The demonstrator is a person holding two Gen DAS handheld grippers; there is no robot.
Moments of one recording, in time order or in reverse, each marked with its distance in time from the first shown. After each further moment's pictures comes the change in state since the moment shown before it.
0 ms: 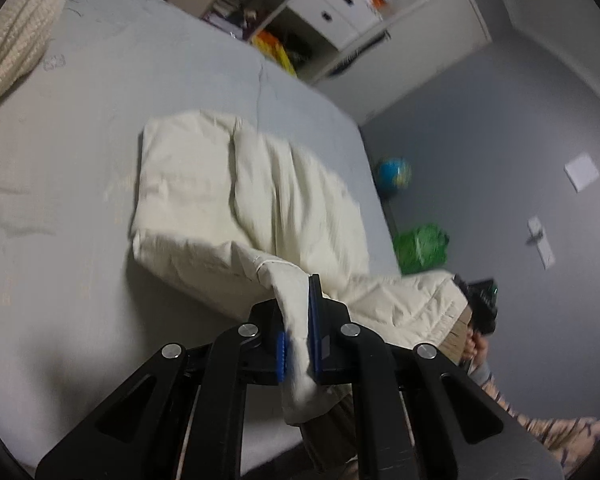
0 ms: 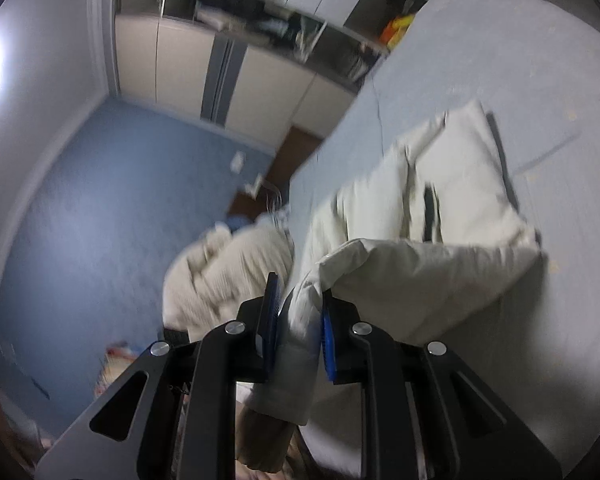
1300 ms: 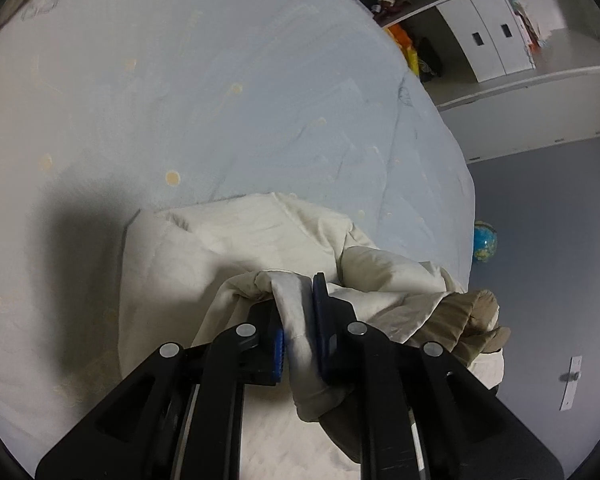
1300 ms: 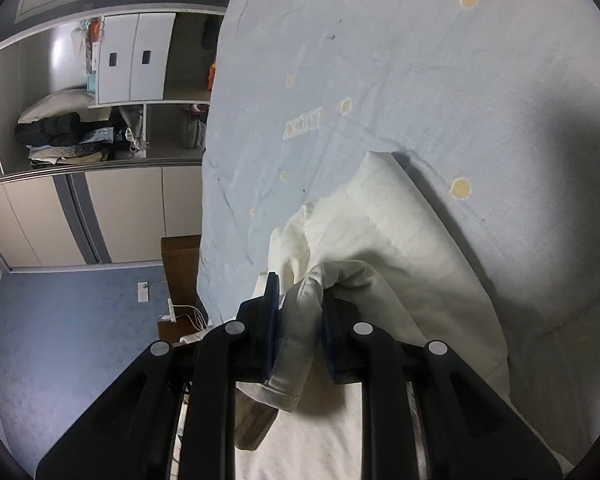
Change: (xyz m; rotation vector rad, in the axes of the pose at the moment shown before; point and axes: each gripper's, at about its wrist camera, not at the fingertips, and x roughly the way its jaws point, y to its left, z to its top) left arm 0.213 0.133 0.192 -0.377 0.087 0.216; right arm 0.182 -0.191 0.154 0.516 -0.160 -0.318
